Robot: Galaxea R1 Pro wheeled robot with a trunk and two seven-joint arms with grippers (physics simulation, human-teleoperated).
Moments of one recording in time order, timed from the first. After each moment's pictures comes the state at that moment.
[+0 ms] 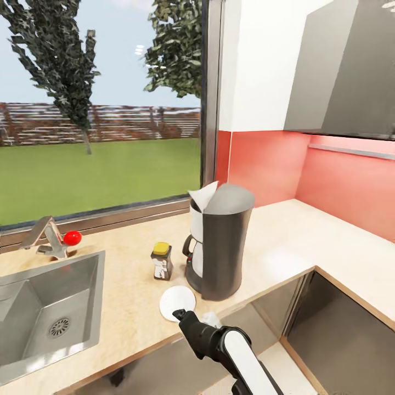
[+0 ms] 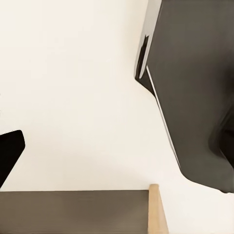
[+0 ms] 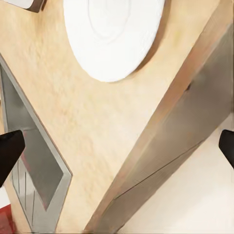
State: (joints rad) left arm -0.04 0.09 -0.06 0.04 0.23 0.14 0.05; right arm -0.25 0.17 0.48 -1.41 -1.46 0.34 -0.76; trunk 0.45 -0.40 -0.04
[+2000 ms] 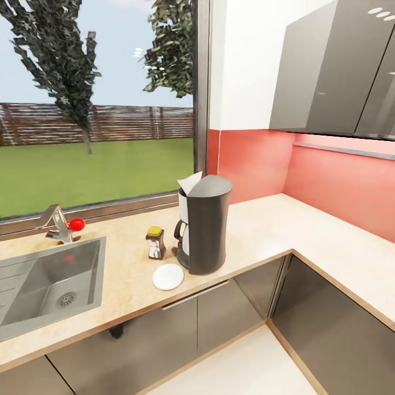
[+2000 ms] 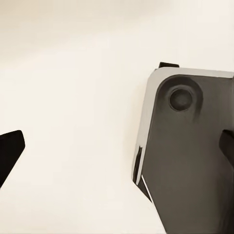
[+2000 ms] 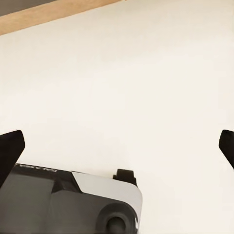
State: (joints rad) left arm -0.05 0.09 -0.05 -0.01 0.19 -0.21 0.07; right arm -0.25 -0.05 0.49 -0.20 -0.36 -0.14 0.03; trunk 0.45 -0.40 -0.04
